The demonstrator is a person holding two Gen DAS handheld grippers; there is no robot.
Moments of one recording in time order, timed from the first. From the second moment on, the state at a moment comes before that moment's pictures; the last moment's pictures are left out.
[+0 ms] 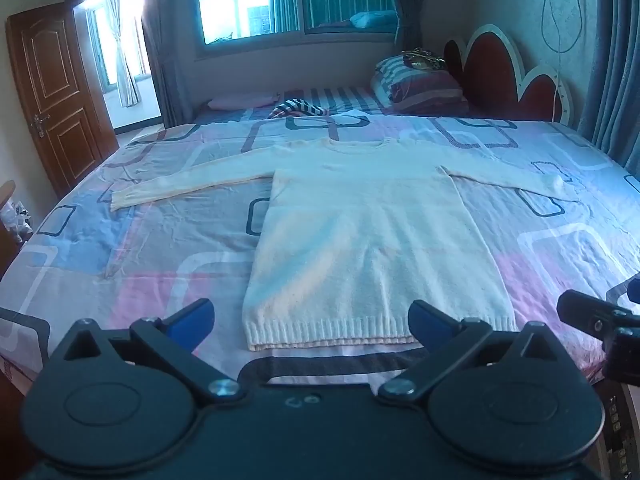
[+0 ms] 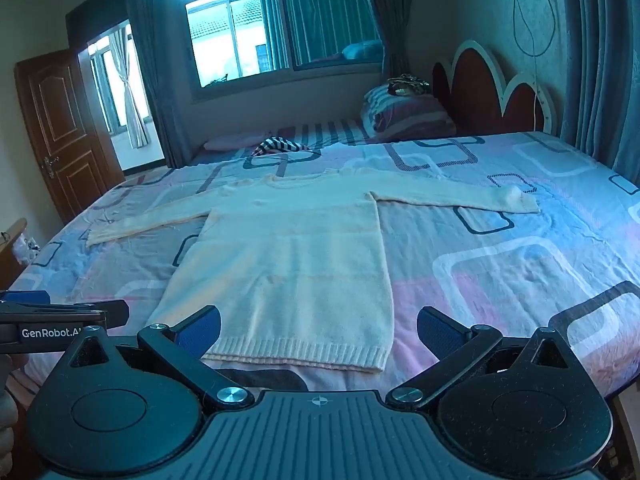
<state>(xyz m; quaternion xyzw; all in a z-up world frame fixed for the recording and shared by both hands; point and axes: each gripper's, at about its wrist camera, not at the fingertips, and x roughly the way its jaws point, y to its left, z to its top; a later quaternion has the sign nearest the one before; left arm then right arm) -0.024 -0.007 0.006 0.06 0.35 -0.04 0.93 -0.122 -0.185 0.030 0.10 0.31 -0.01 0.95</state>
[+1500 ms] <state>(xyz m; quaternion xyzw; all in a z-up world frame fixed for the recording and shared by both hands) -0.023 -0.006 0.005 0.06 0.36 -0.04 0.93 -0.104 -0.204 0.016 0.10 0.31 0.00 0.95</state>
